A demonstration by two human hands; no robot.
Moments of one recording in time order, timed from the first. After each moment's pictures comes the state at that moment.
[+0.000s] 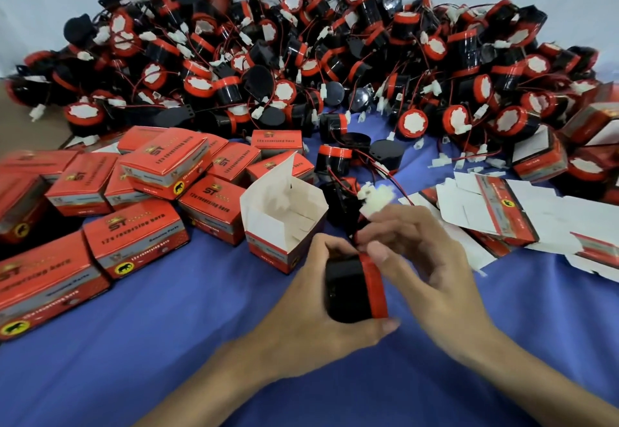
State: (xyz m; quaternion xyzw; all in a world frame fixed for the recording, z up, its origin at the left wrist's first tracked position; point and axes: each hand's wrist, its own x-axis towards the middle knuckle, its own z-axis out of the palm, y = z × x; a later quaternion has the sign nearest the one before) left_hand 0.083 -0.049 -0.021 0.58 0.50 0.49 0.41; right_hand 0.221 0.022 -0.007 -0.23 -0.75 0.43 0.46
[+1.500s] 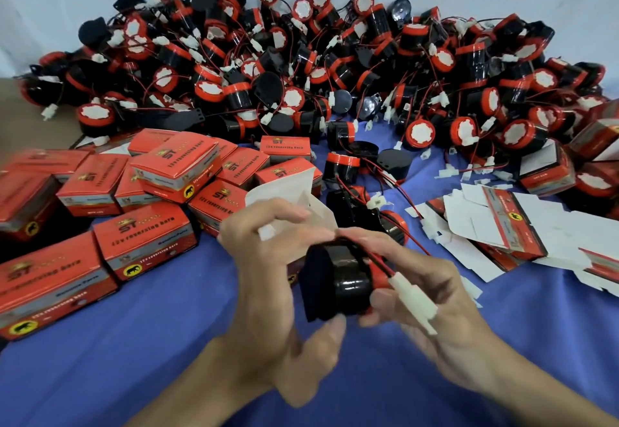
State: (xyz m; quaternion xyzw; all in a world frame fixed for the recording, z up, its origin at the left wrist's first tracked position) left_hand 0.060 -0.046 -0.021 0.64 0.44 0.61 -0.15; right_hand 0.221 0.017 -0.011 -0.09 -0.61 0.71 0.34
